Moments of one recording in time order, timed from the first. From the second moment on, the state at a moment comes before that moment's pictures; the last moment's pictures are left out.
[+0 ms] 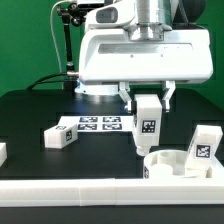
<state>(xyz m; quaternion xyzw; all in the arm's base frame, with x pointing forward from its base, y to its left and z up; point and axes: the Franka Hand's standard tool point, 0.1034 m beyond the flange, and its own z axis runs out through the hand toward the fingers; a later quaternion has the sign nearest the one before) 0.621 0.031 0.115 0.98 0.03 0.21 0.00</state>
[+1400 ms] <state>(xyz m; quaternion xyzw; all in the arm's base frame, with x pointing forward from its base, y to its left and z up) 0.633 0.057 0.104 0.96 0.05 0.29 0.01</state>
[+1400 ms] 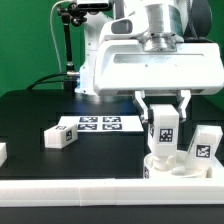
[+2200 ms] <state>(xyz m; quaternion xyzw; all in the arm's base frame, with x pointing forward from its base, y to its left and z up) 0.631 0.066 0.093 0.96 0.06 0.28 0.00</state>
